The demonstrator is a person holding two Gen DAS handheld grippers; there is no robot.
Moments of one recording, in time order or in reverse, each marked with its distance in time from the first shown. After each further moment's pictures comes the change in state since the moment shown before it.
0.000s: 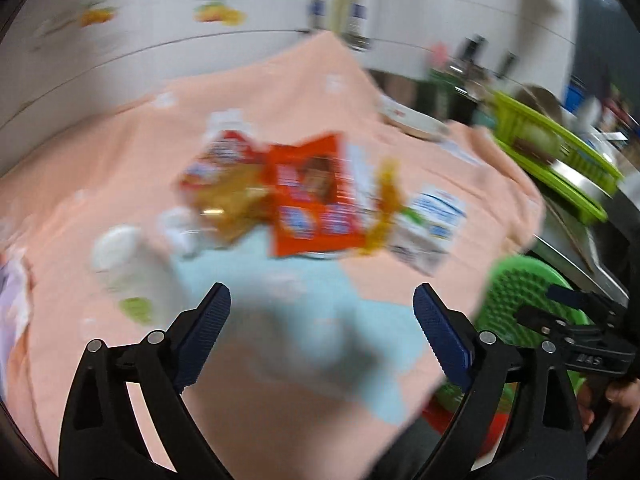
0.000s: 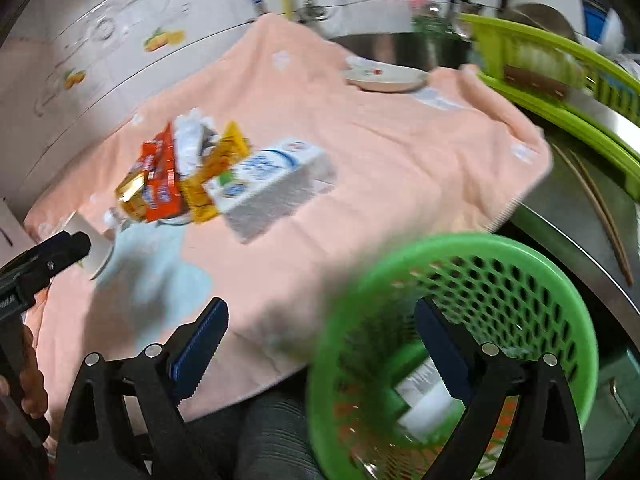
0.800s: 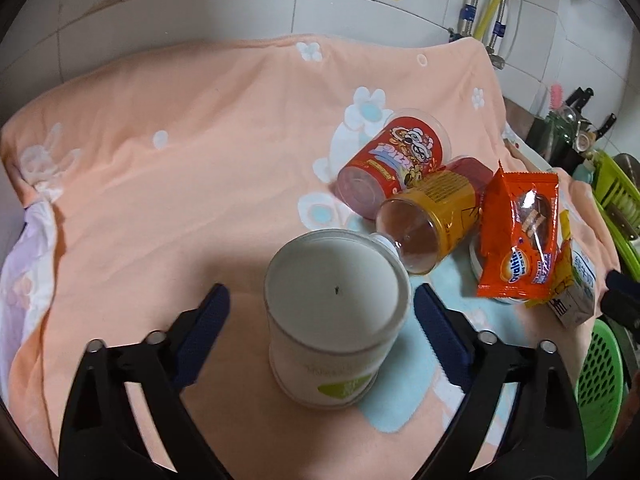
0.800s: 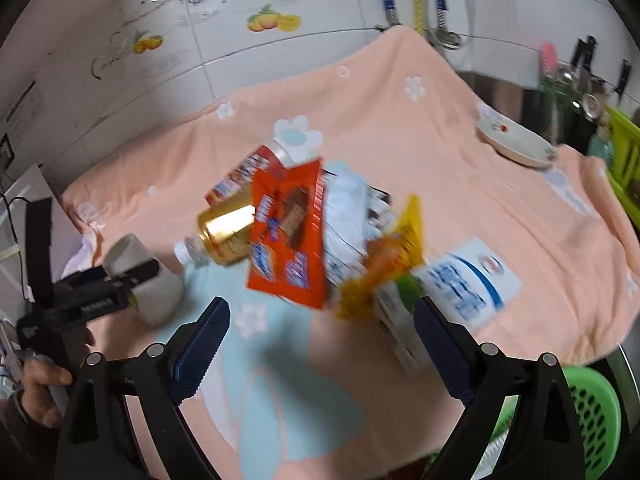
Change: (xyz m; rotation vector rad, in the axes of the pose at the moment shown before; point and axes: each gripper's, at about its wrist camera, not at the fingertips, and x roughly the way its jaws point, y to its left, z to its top) left arm 0.063 0.136 0.009 -0.219 0.050 0.123; right arm 0.054 0.123 0.081 -0.215 -0.024 0.169
